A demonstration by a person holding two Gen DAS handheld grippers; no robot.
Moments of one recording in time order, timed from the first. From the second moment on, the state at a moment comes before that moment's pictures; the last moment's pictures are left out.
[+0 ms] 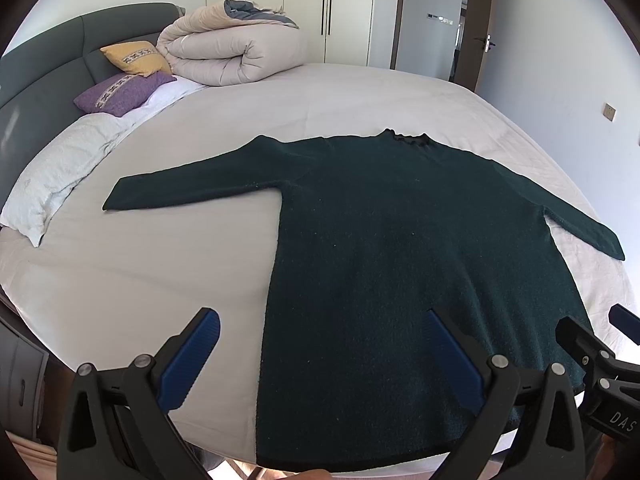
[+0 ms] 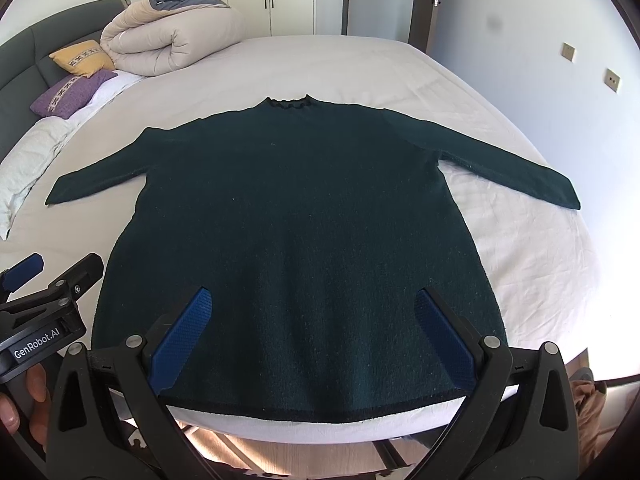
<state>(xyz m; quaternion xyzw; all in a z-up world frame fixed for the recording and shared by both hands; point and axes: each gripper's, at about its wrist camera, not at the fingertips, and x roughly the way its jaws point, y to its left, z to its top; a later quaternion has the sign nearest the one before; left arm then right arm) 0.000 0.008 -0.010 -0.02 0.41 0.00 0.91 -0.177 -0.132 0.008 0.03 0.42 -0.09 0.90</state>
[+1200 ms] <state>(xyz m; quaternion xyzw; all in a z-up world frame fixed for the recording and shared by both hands) 0.002 0.012 -0.017 -0.04 0.42 -0.01 0.91 -0.173 -0.133 0.003 0.03 0.43 -0.09 0.90</state>
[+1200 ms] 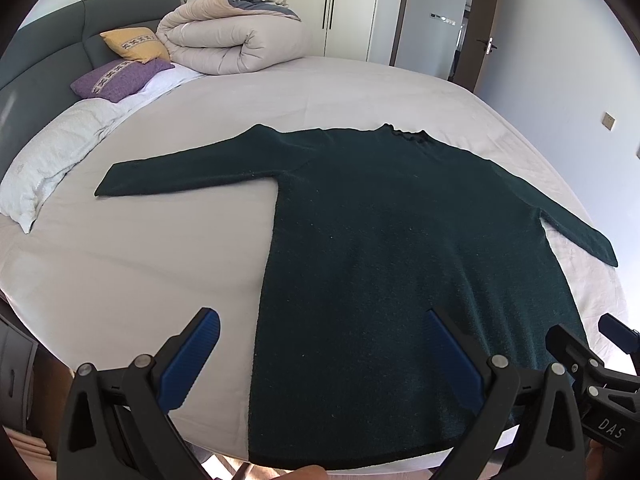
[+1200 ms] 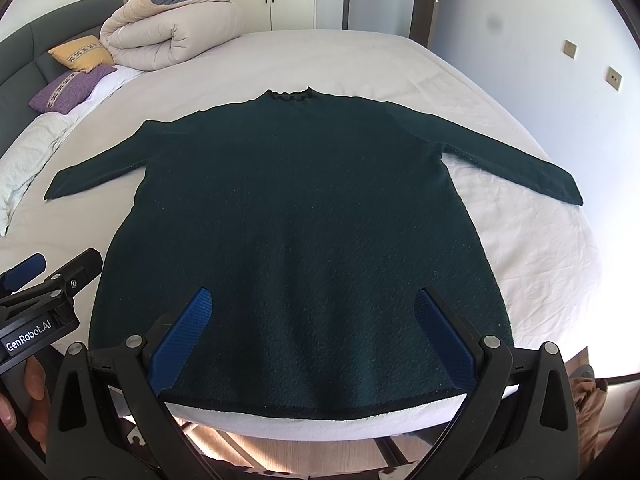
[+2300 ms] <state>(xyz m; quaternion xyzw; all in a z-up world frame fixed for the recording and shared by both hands) 0.003 0.031 -0.026 -0.08 0.42 -0.02 0.90 -0.165 -0.124 -0.008 0.03 0.44 -0.09 0.89</state>
